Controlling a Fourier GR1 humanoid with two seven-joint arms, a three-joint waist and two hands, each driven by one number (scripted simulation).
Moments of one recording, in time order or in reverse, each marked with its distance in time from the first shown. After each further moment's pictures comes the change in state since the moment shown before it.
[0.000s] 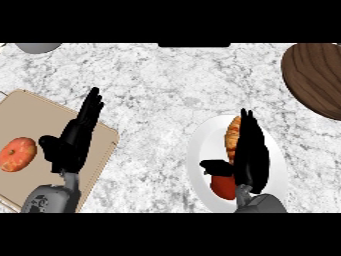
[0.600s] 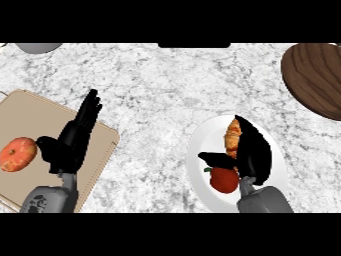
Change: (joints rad) left arm 0.009 -0.010 0.037 0.024 -0.006 -0.044 -0.023; right arm -0.038 -0.006 -0.073 0.106 -0.005 0.076 -0.051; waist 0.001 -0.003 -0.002
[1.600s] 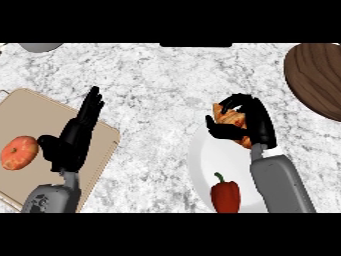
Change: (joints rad) left arm -0.012 -0.020 -0.001 -0.025 -0.022 0.002 0.021; right arm -0.202 -0.004 -0.215 0.067 -0.447 0.125 -0.405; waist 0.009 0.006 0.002
